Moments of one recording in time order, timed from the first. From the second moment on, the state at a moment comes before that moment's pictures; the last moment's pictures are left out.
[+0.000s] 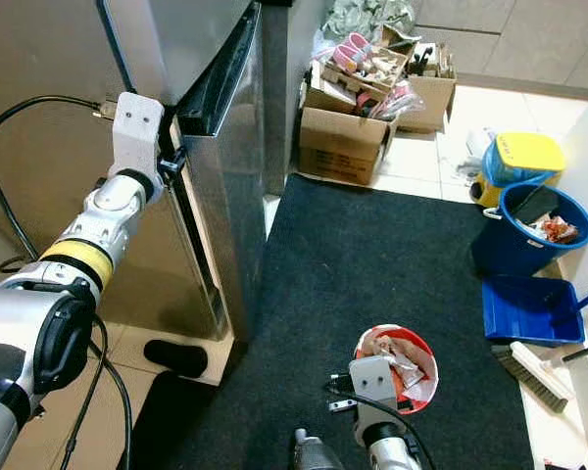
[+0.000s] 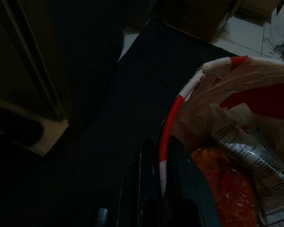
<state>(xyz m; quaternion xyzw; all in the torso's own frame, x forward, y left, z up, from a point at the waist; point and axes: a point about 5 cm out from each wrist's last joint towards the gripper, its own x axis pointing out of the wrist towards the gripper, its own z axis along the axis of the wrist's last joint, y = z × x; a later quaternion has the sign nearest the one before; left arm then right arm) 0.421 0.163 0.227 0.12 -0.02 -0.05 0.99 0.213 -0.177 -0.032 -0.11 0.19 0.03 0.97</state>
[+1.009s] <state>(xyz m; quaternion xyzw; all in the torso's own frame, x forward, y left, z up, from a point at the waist) 0.343 -0.015 0.215 -0.11 -0.05 -0.68 0.72 0.218 -0.176 -0.029 -0.11 0.19 0.04 0.97</state>
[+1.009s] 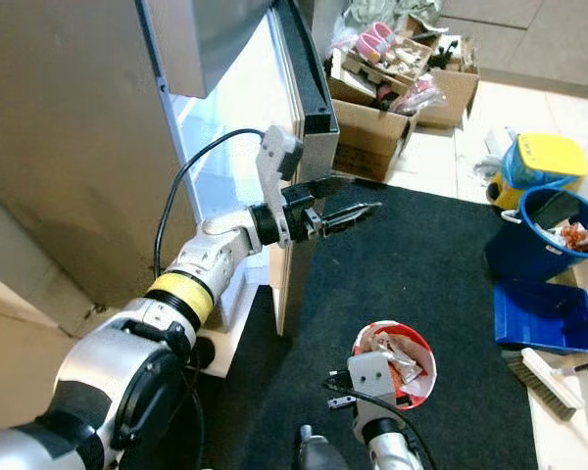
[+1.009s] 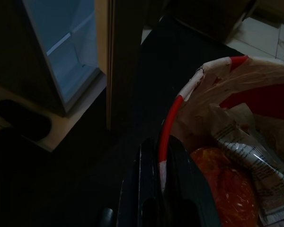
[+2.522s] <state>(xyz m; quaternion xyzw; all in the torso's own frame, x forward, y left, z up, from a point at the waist) 0.305 0.176 0.052 0.08 0.13 -0.09 0.98 0.293 -0.120 0.070 -0.27 0.05 0.40 0.87</state>
